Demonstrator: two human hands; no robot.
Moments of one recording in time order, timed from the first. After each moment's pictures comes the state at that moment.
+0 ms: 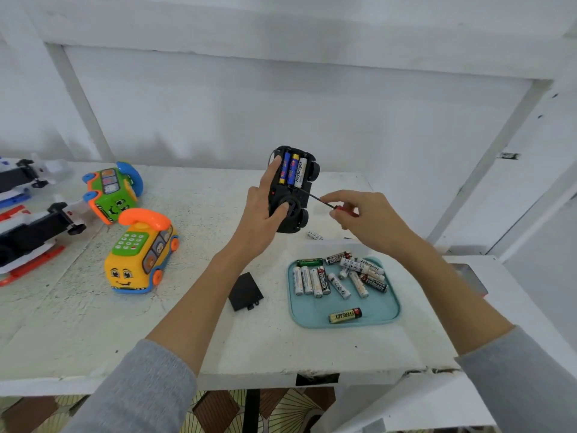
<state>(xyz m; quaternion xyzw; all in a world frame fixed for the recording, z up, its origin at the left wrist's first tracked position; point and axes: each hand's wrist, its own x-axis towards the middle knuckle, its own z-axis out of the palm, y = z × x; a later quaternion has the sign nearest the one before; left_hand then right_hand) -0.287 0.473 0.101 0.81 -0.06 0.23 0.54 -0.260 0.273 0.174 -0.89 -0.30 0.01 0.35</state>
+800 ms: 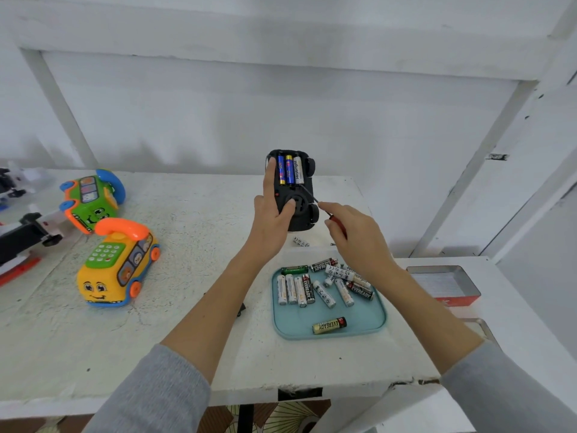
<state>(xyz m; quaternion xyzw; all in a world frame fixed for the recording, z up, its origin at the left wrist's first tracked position) -0.263 0.427 0.110 0.76 -0.02 0.23 0.60 -0.248 0.262 0.131 -0.88 -0.33 -0.15 0.30</state>
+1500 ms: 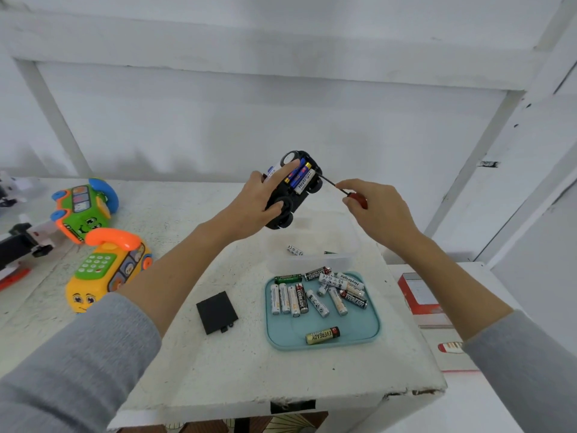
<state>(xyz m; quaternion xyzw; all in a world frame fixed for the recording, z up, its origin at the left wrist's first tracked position) -0.247 0.471 0.149 0.93 -0.13 0.16 0.32 -0.212 0.239 0.180 -0.92 -0.26 -0.14 0.26</state>
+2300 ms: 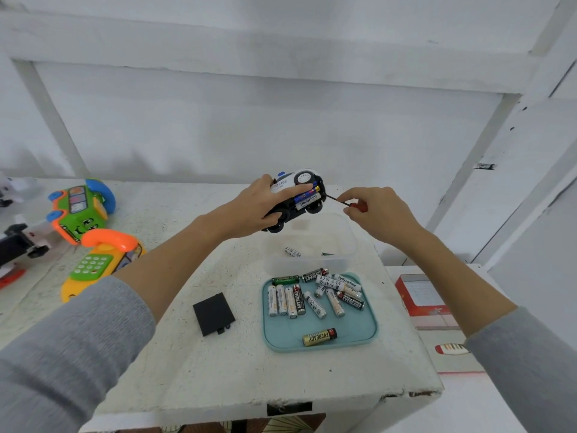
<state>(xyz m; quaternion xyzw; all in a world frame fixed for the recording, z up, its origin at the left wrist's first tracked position) -0.231 0.479 0.145 0.96 -0.19 0.12 0.14 -0.204 0.230 0.184 -0.94 -0.25 -0.08 0.21</state>
